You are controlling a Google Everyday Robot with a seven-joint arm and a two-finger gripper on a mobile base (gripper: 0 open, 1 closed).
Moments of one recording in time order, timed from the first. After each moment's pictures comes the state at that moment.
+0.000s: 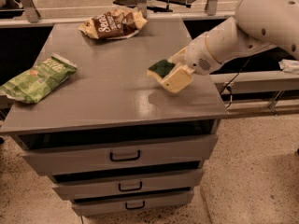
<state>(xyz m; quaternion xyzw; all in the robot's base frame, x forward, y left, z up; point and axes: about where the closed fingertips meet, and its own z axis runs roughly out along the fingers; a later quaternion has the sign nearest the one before) 0.593 -0.062 0.882 -0.56 0.73 0.17 0.34</state>
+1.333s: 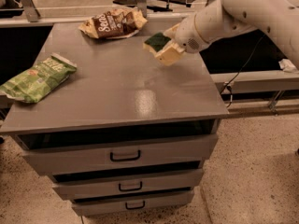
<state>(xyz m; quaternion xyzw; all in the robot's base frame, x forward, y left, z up) 0.671 -0.054 0.907 -0.58 0.70 0.13 0.39</state>
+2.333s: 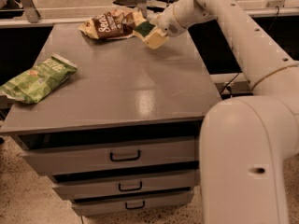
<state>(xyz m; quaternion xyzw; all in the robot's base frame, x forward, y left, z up) 0.802 -0.012 0.891 -0.59 0.68 0.14 0.41</state>
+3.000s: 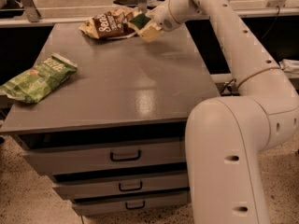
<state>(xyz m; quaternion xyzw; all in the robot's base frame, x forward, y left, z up) 0.830 0.003 0.903 -0.58 0.67 0.14 0.44</state>
